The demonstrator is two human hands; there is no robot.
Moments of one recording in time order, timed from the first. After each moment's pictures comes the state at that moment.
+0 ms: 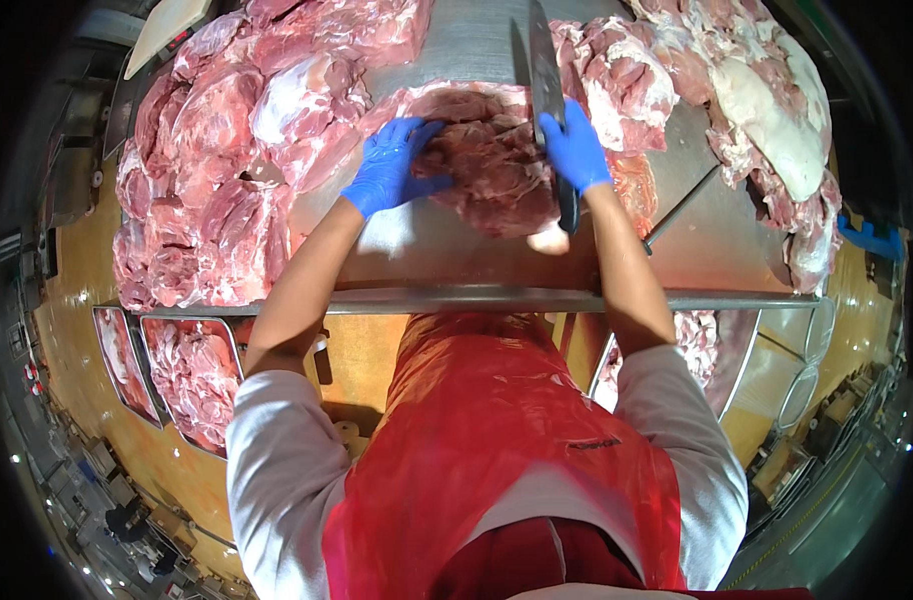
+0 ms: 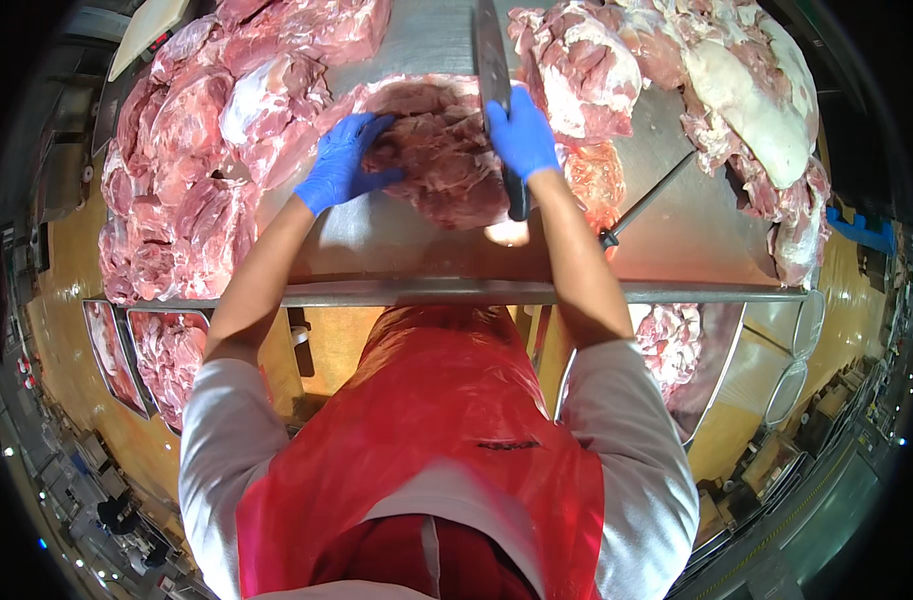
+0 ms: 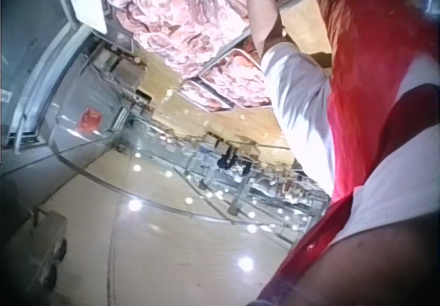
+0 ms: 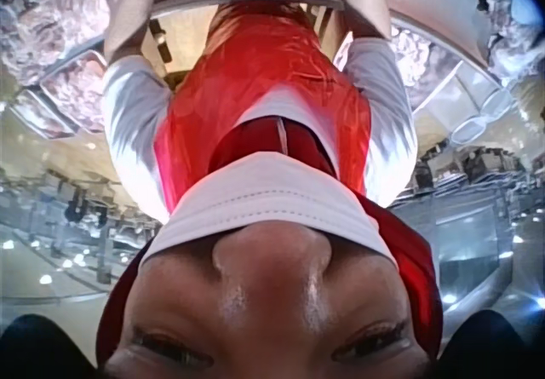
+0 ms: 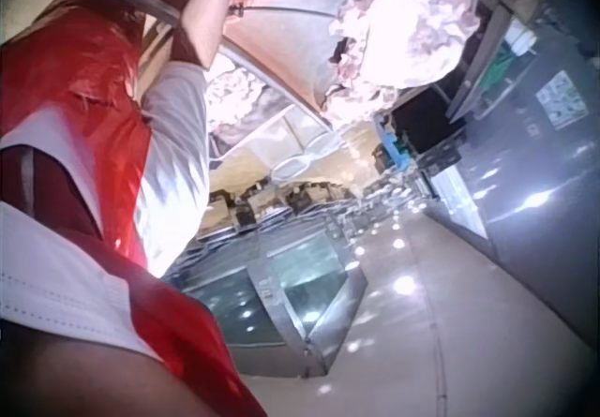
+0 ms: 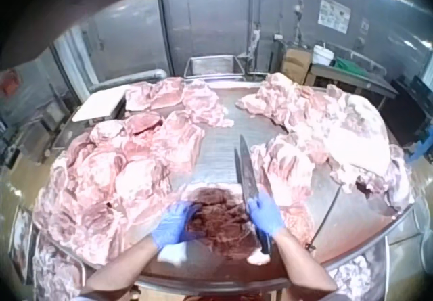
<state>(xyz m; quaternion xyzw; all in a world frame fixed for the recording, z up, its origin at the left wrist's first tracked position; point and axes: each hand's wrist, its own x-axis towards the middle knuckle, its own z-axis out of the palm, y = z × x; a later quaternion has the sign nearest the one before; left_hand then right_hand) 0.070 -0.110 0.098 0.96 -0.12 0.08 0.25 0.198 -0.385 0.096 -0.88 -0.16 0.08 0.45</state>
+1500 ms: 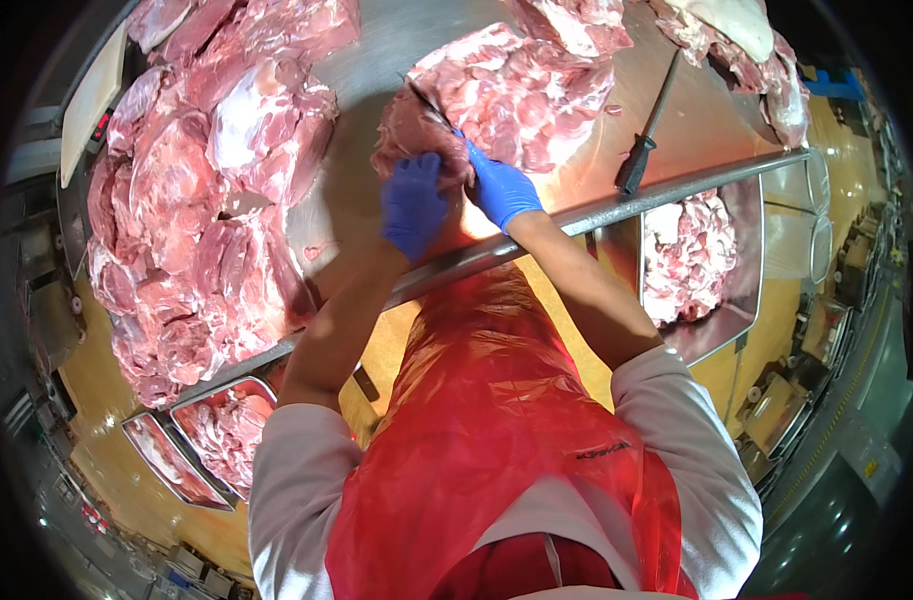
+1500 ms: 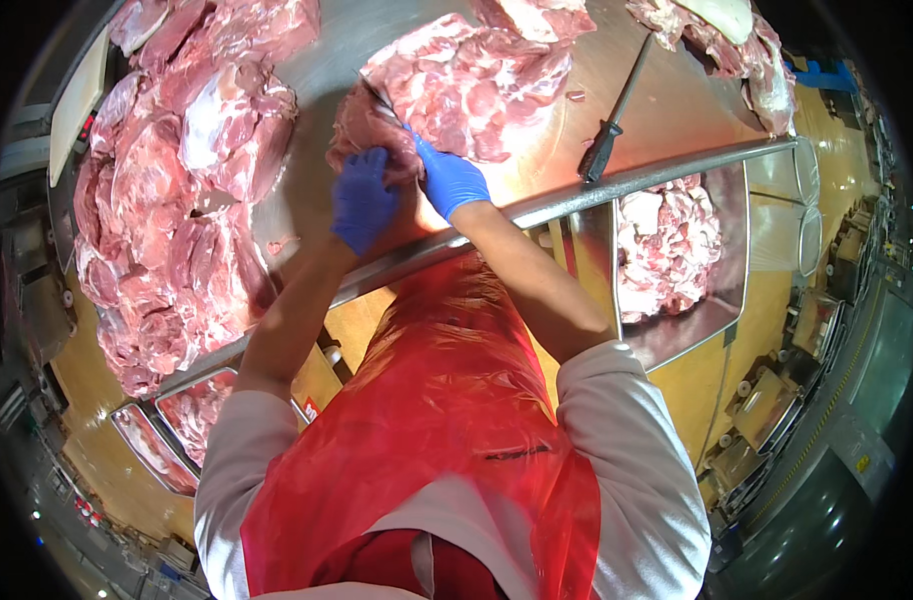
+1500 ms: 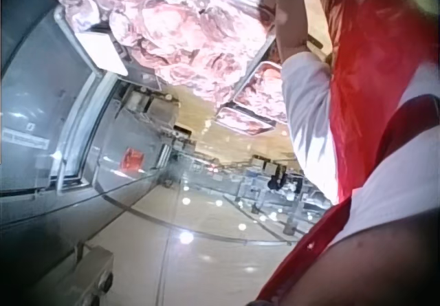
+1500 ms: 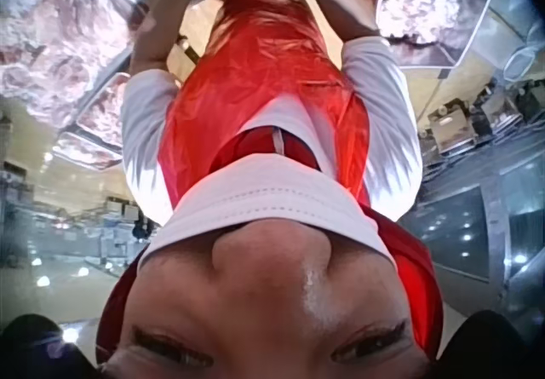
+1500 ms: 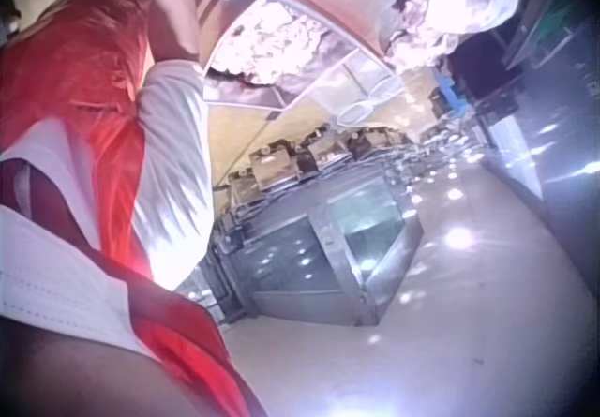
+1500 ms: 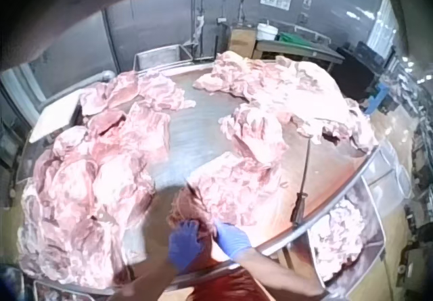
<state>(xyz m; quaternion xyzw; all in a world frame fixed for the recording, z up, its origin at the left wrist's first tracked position) -0.003 -0.143 0.038 0.95 -0.11 0.10 0.27 0.012 -0.325 0.035 -0.95 -0.12 0.15 0.25</state>
